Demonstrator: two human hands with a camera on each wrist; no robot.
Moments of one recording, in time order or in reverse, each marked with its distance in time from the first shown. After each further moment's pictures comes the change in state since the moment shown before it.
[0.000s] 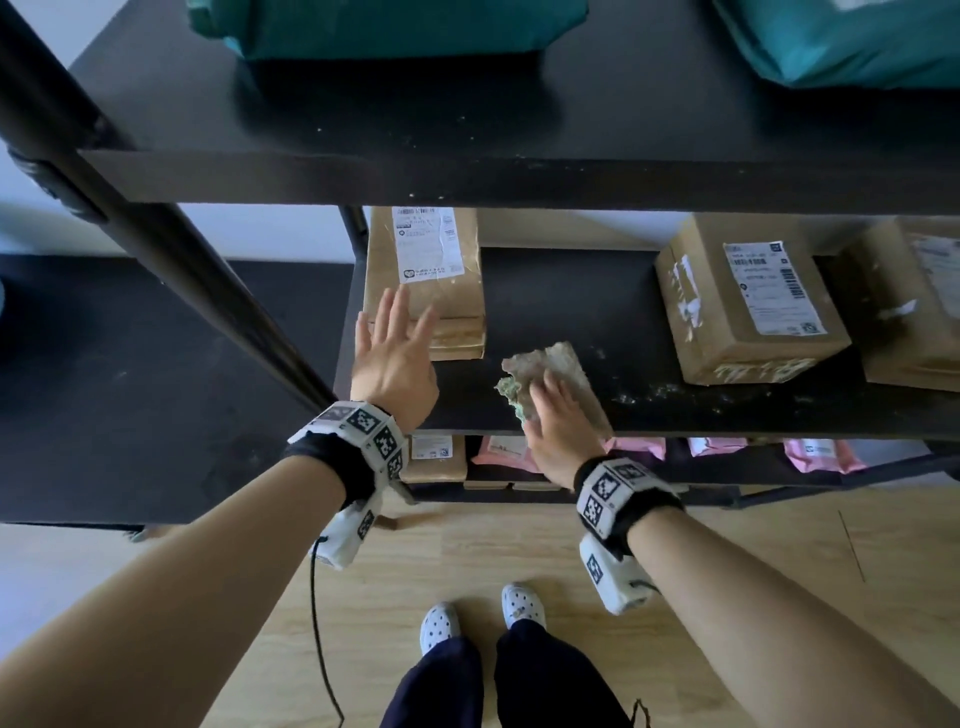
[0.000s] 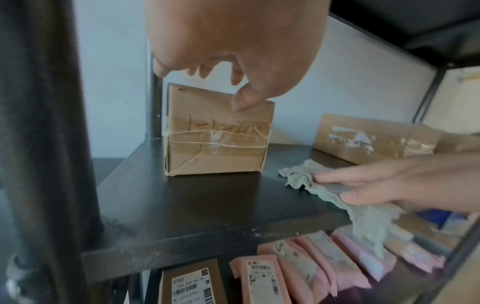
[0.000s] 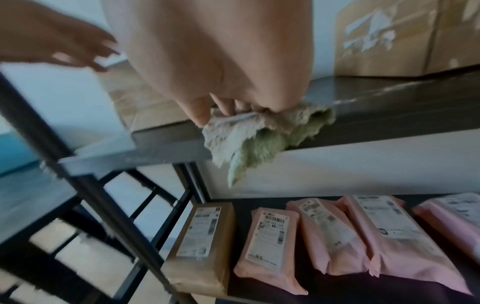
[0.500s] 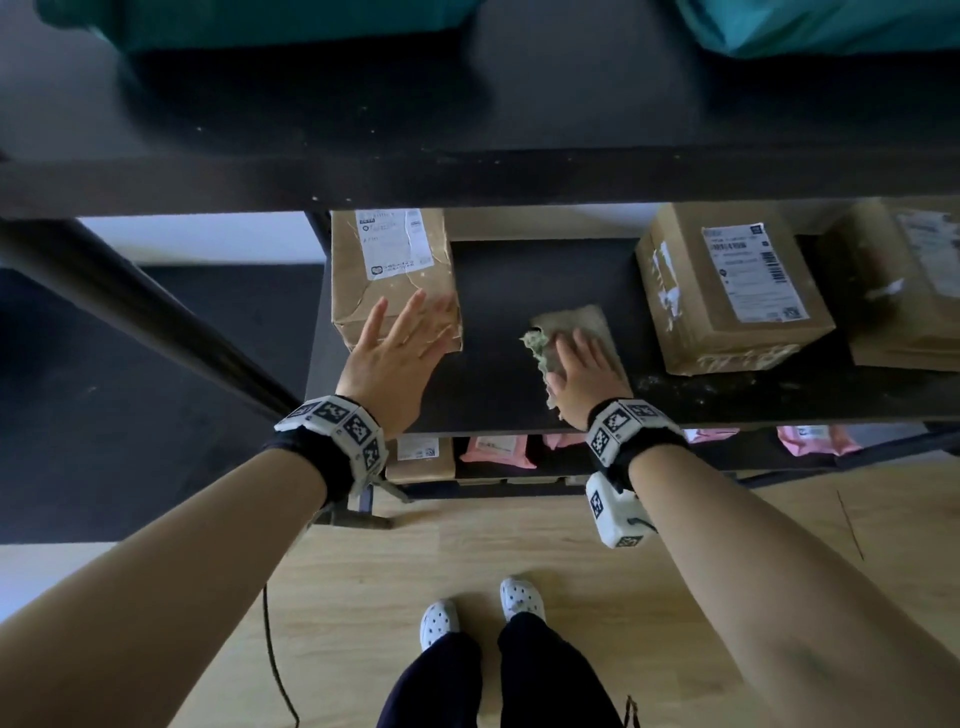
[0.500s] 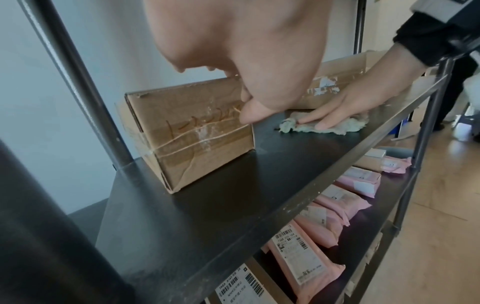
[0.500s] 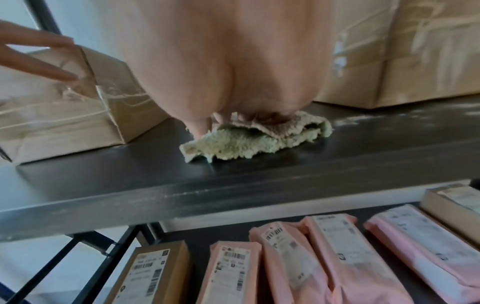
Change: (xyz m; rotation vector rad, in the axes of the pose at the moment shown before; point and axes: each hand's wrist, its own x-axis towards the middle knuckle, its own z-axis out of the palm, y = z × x) left_hand 0.011 0.009 0.012 0.571 -0.164 0.365; right_hand 0.046 0.047 -0.042 -0.202 0.017 0.153
